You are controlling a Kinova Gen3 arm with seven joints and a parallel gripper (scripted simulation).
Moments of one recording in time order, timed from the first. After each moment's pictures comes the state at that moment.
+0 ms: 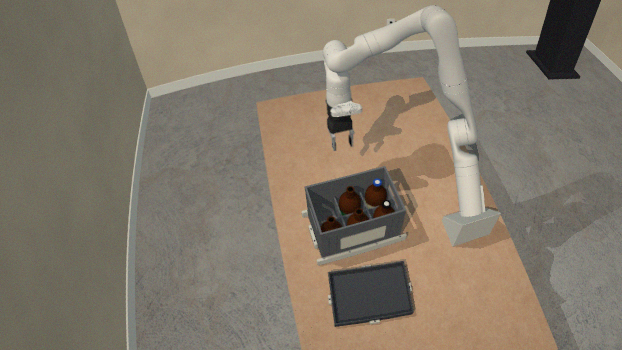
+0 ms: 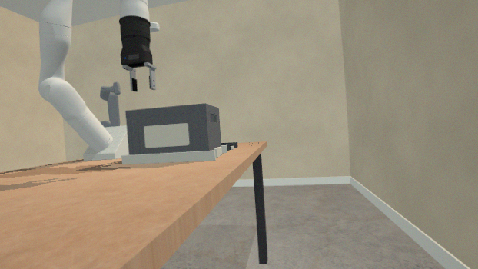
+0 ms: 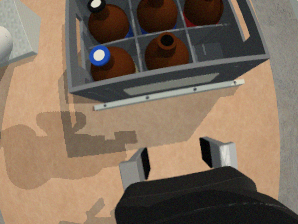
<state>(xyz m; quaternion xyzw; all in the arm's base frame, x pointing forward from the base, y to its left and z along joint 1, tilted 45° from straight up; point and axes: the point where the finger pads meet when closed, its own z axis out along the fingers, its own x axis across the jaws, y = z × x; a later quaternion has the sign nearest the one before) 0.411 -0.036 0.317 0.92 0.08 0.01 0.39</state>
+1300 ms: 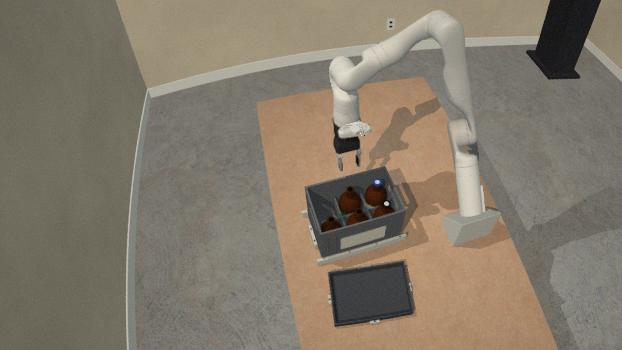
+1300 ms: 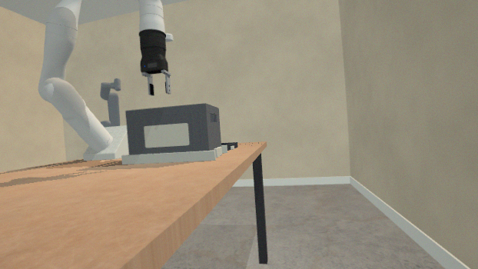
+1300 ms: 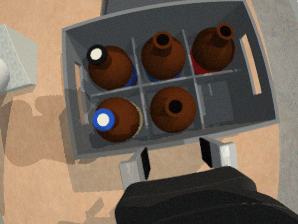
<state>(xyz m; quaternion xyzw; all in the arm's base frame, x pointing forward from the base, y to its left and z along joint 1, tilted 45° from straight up) 0.406 0.025 0.255 0.92 0.08 0.01 0.39</state>
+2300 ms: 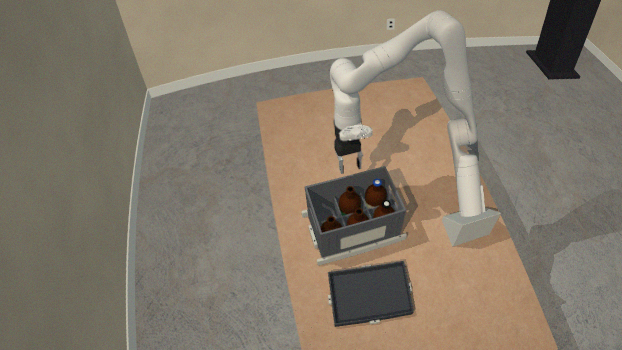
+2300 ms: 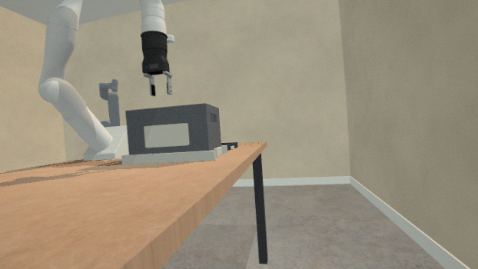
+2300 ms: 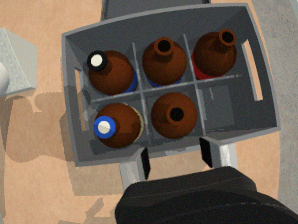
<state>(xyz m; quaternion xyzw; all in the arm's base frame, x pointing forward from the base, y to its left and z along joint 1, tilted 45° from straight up) 0.405 0.031 0.248 0.92 0.08 0.01 0.39</state>
